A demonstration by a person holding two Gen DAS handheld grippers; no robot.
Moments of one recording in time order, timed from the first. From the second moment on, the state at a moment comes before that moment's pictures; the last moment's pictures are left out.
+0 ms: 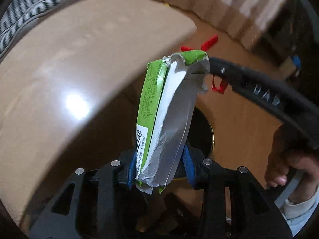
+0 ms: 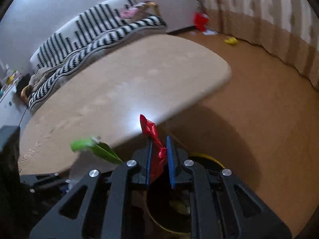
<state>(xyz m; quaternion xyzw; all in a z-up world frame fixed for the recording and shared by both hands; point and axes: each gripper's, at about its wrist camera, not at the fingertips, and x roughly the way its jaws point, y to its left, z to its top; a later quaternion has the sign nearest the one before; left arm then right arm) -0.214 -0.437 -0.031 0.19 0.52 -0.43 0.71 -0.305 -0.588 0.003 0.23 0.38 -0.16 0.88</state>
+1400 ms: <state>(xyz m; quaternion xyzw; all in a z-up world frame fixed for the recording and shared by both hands) -0.130 -0.374 0.045 0.14 0.43 -0.30 0.84 -0.258 -0.606 0.002 0.21 0.35 -0.33 0.85</state>
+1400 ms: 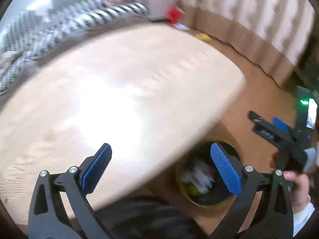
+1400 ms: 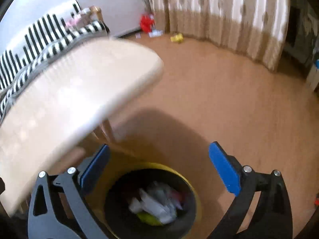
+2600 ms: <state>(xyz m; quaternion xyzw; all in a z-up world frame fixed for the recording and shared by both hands) 0.064 -0.098 0.002 -0.02 0.42 -0.01 0.91 0.021 -0.334 0.014 0.08 0.38 -0.08 0.92</state>
